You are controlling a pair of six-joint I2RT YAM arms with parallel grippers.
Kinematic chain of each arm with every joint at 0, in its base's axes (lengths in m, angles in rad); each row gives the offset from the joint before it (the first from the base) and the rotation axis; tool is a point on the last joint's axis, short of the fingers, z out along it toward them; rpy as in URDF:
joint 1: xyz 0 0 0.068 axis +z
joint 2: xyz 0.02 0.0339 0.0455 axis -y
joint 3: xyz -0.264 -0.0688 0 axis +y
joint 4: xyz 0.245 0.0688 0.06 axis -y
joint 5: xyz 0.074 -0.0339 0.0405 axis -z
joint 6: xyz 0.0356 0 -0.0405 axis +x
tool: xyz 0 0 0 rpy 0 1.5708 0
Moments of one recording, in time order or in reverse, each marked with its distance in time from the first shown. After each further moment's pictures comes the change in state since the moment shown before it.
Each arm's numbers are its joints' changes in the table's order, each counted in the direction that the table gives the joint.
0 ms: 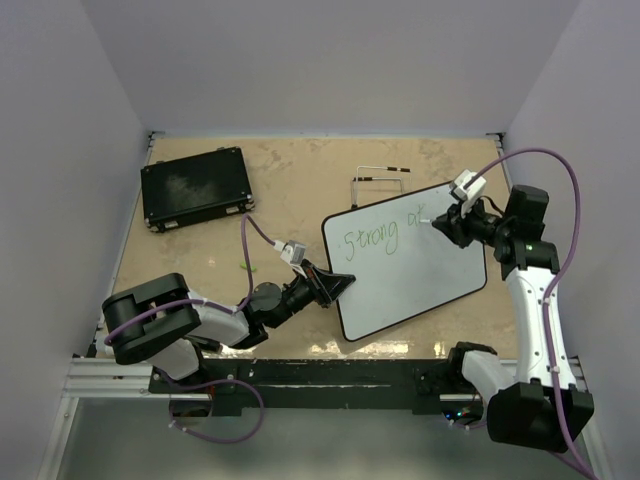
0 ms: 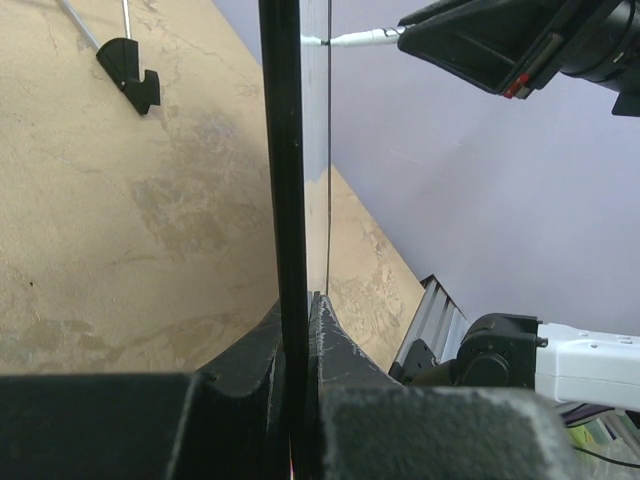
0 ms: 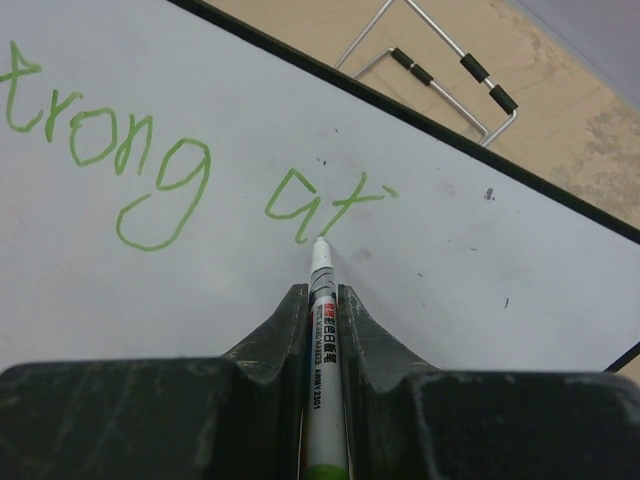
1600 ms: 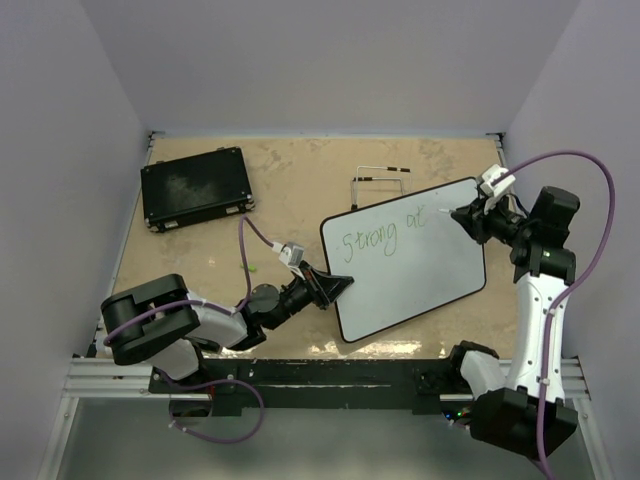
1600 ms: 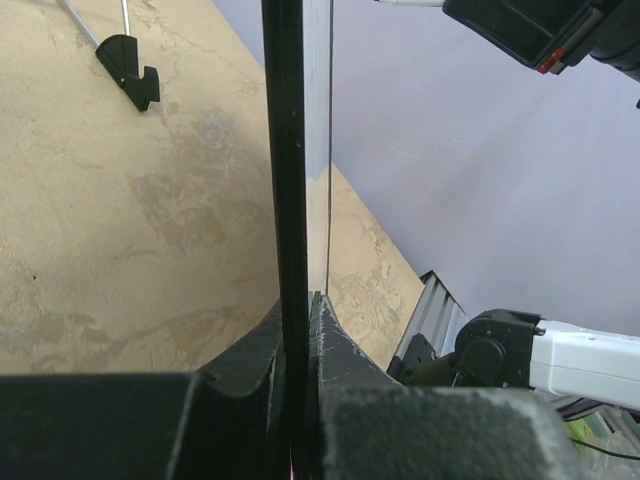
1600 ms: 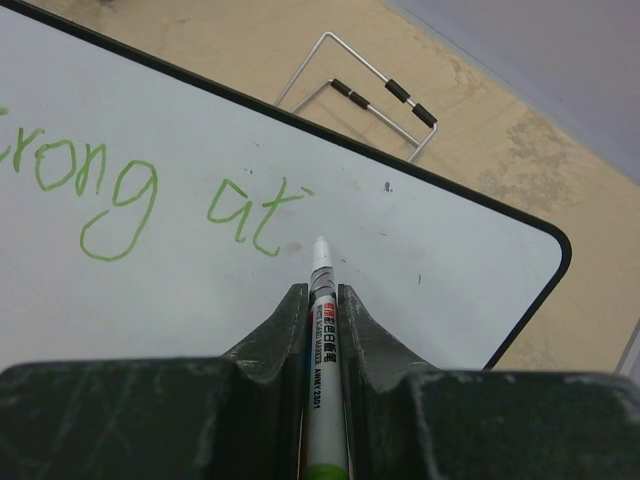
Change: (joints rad) left arm 0.000 0.006 0.020 0.015 0.006 0.002; right arm -0.154 0.048 -0.047 -0.012 -0.075 0.016
